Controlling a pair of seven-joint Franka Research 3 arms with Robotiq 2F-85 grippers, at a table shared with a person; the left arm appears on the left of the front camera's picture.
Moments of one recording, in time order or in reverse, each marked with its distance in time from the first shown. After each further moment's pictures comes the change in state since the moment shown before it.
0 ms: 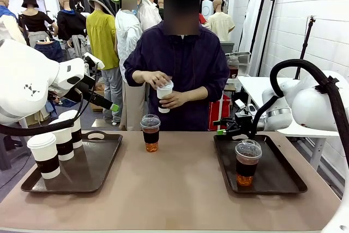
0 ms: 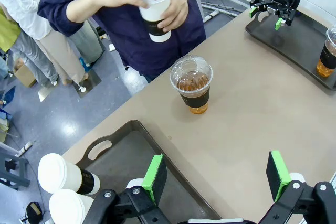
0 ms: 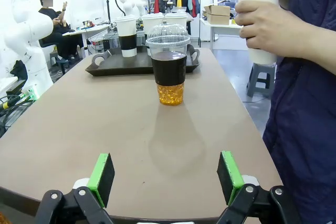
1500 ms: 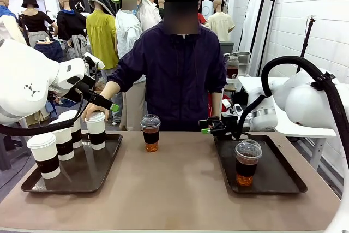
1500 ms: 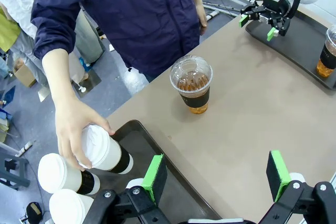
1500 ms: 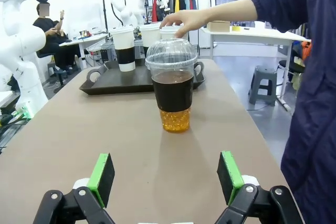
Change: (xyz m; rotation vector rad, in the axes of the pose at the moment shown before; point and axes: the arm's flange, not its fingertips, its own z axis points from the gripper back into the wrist) left arm 0.000 0.000 0.000 0.000 0.000 0.000; right arm 0.013 0.011 -0.074 -0.011 -0.034 -0.023
